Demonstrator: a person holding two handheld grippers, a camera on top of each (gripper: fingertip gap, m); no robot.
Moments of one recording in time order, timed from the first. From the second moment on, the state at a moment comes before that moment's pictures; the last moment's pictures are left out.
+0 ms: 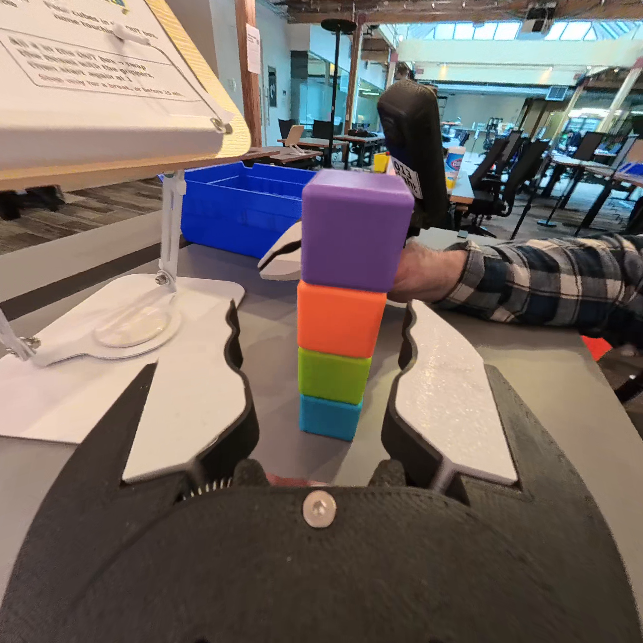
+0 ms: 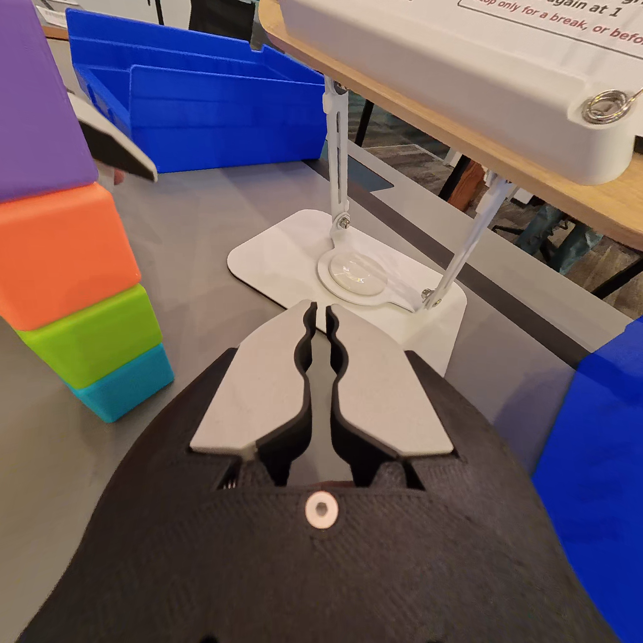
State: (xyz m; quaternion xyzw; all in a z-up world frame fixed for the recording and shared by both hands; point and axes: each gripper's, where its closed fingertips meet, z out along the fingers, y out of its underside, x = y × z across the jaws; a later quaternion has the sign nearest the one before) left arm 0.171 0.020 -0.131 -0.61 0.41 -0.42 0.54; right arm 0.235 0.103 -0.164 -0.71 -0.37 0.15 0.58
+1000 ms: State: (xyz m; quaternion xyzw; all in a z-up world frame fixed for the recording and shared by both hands) left arm 0.197 0.012 -0.134 -0.57 0.46 -0.45 0.51; right arm 0.170 0.012 -0.084 -0.55 -0.53 0.43 0.48
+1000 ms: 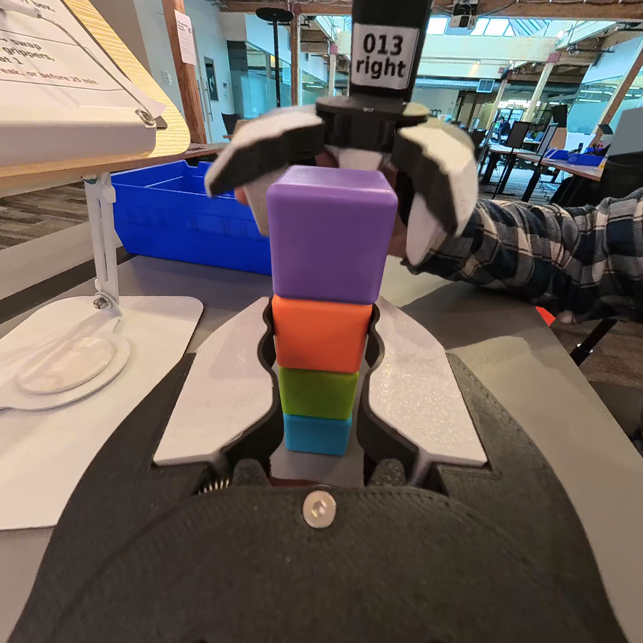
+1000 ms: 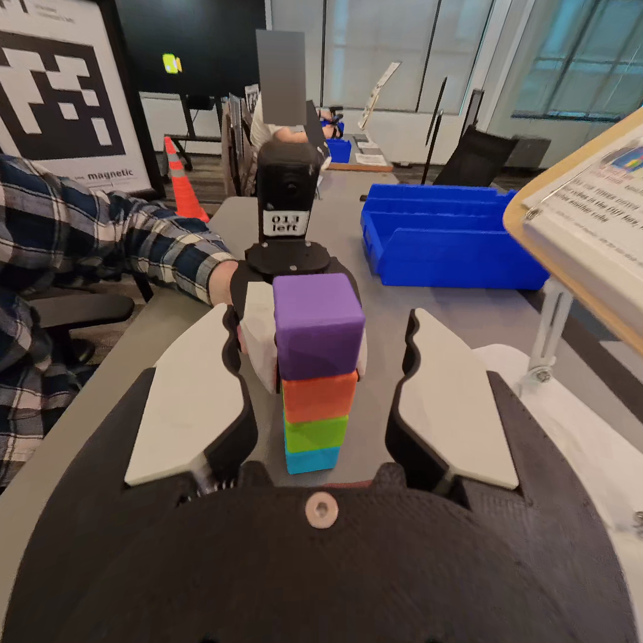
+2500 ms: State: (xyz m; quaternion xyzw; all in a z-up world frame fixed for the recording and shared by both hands) left arm 0.199 0.011 -0.134 -0.58 0.47 -0.43 0.51; right arm 0.448 0.226 -0.108 -0.85 -0.23 0.09 0.46
